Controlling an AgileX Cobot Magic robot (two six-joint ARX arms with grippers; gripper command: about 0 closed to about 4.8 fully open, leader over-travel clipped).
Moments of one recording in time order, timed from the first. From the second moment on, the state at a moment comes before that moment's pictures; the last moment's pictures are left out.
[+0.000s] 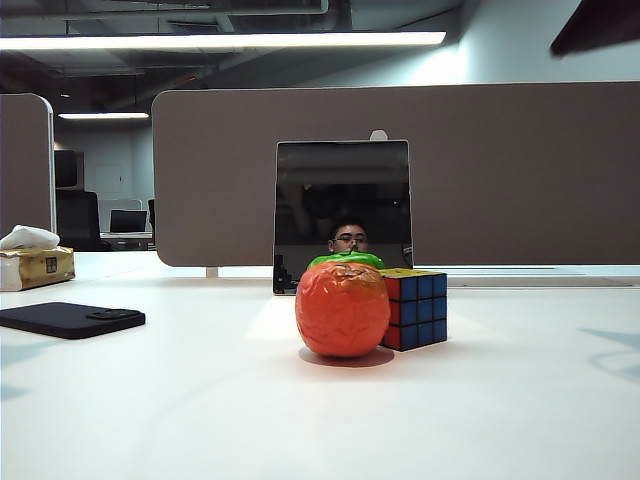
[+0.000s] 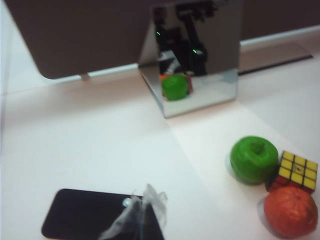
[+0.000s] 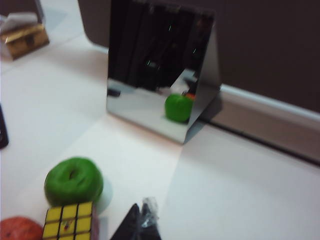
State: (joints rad) left arm -0.17 0.73 0.93 -0.51 0.22 0.10; right arm 0.16 0.87 0.72 -0.09 -0.31 -0.10
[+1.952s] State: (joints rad) left arm -0.16 0.00 0.23 -0.35 -0.02 -0.22; right arm 0.01 0.00 0.01 0.10 -0.15 0.13
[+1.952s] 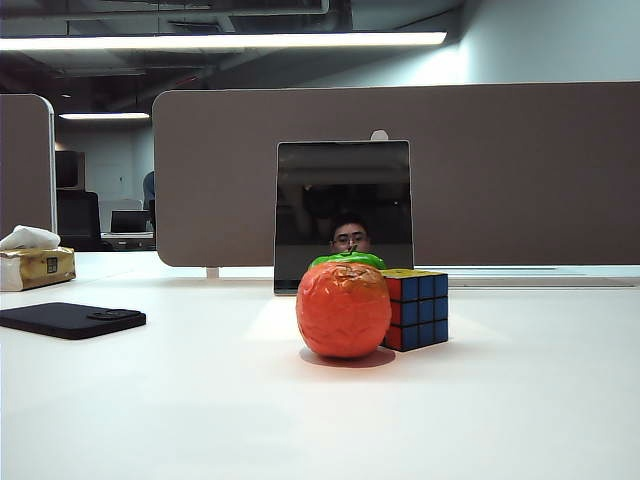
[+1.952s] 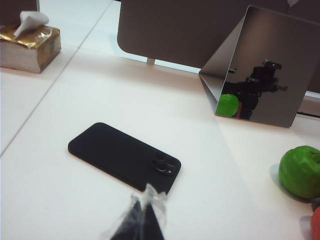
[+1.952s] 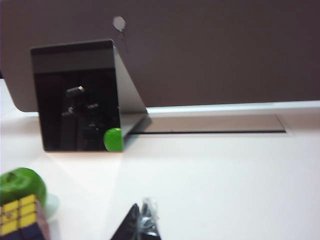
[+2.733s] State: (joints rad) left arm -0.15 0.00 0.01 -0.13 -0.05 -0.12; right arm 0.05 0.00 0.01 0.17 -0.07 -0.14
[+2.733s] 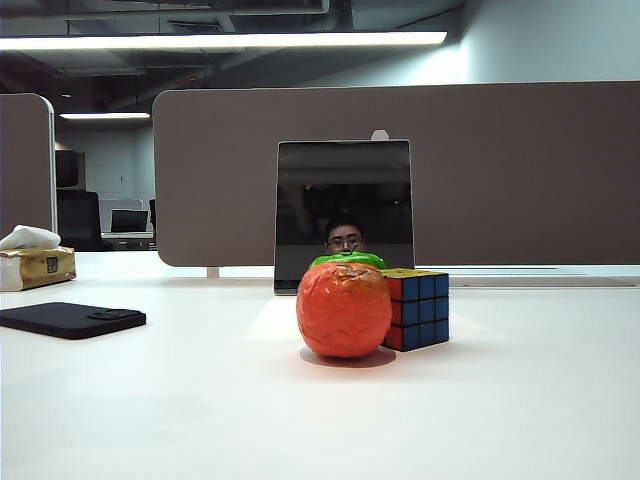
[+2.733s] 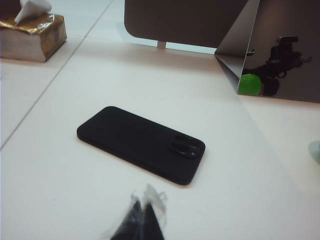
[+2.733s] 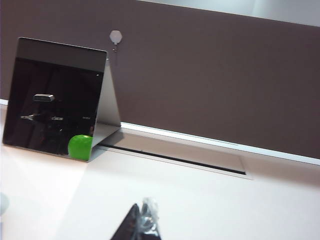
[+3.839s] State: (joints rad) left arm -0.15 0.00 0.01 -0.04 -0.04 -0.09; right arm -0.07 0.00 0.01 0.20 -0.16 -0.05
